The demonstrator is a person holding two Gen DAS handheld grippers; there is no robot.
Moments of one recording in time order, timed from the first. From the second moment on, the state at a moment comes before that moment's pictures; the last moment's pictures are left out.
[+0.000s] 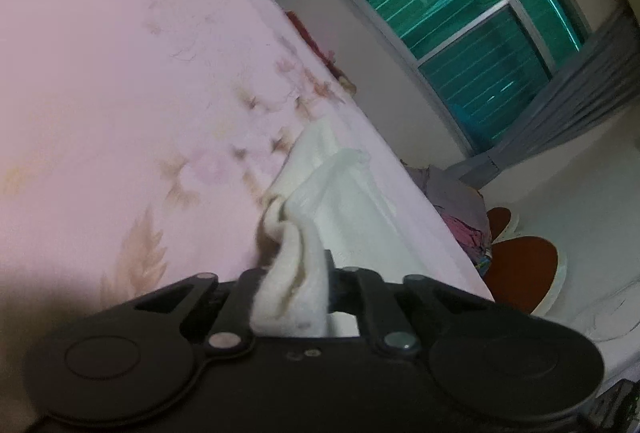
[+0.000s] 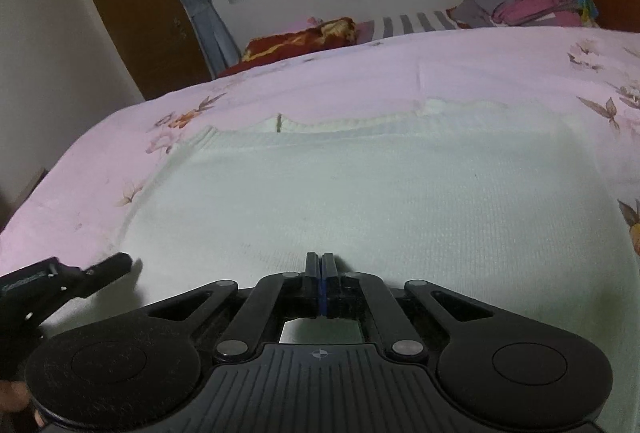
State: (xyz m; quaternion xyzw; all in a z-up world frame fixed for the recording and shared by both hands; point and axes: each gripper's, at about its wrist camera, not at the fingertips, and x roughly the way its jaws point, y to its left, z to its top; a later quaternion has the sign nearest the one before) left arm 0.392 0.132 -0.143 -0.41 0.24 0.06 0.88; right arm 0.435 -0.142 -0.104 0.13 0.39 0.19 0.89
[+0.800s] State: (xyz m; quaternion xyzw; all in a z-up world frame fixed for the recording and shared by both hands) left arm 0.405 -0.118 -0.054 -0.16 0.36 -0.19 0.90; right arm 0.388 -0.385 -0.059 0.31 0.33 0.10 0.89
